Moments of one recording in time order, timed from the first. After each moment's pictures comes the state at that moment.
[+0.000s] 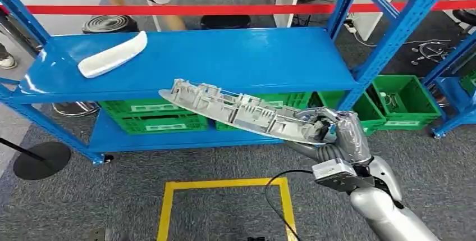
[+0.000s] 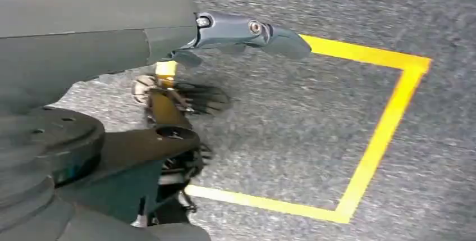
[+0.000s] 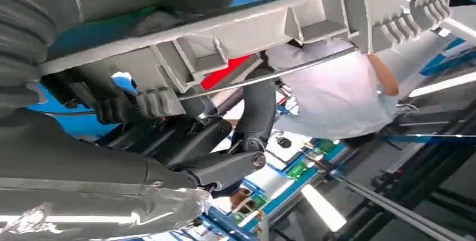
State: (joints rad) left arm -0.06 -0.18 0.93 -0.27 -0.80 -0.01 -0.37; right arm -0.11 -0.15 0.51 -1.82 0.51 -0.40 -0.51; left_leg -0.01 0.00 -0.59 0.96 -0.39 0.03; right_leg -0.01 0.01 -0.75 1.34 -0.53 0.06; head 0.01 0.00
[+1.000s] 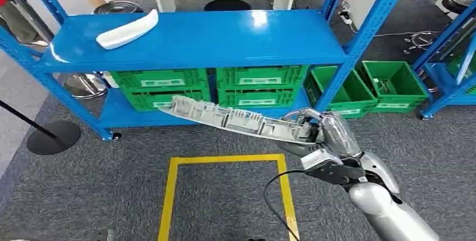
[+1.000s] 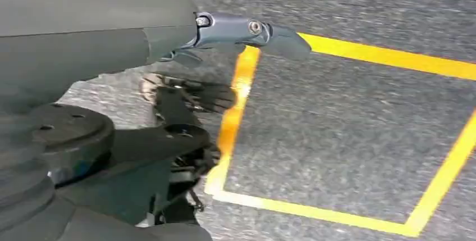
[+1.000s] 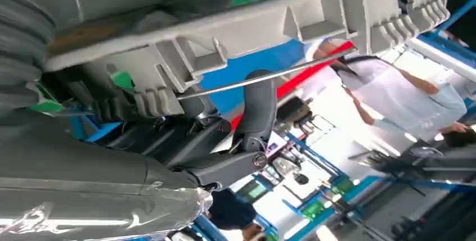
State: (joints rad) left arm -0.05 -0.18 0.93 -0.27 -0.82 -0.01 -0.36; right arm -0.14 -0.15 0.51 -1.76 0.51 -0.25 -0.45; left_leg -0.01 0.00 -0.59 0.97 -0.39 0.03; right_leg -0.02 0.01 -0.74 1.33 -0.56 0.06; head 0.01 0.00
